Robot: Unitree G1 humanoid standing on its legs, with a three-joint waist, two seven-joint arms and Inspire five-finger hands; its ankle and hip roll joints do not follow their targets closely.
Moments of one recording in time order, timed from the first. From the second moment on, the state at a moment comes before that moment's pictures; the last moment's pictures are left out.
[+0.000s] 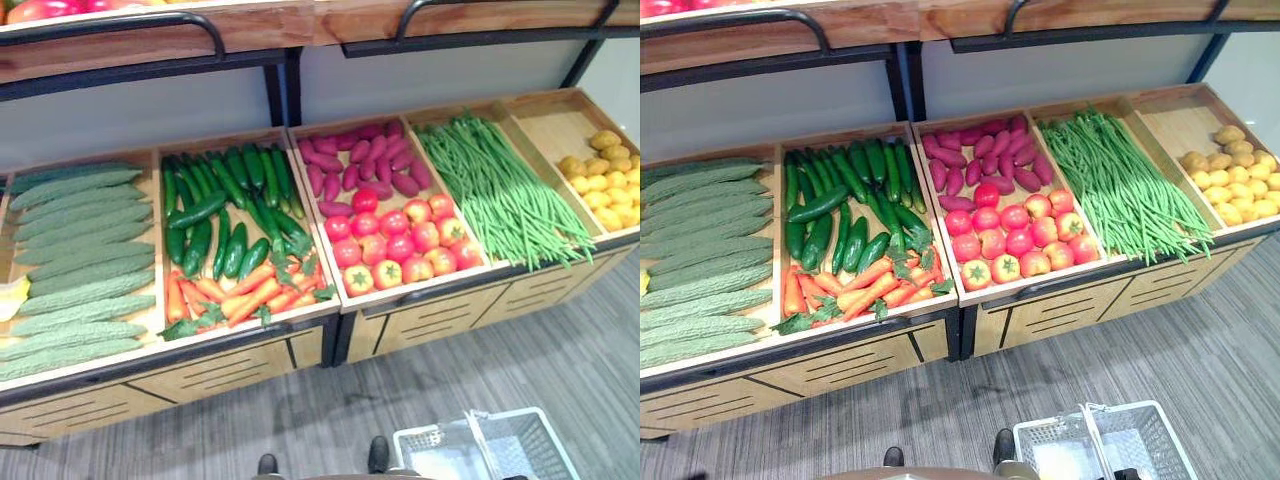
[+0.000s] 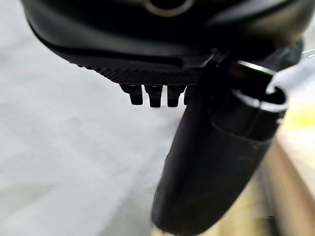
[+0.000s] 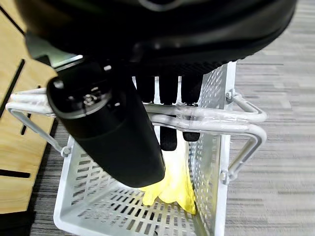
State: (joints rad) left arm 0.09 0.54 0.47 1.09 -0.28 -0.12 0.67; right arm 0.07 -0.39 0.12 1.37 -0.07 -0.11 -0.16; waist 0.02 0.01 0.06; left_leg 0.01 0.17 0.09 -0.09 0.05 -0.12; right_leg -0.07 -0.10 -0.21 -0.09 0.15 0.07
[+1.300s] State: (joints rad) left arm 0.08 0.93 0.06 0.30 0.34 -0.23 0.32; right arm 0.04 -0.42 0.09 1.28 -0.12 -0.12 -0.14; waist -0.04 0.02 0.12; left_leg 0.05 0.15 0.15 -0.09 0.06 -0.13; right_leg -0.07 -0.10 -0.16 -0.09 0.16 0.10
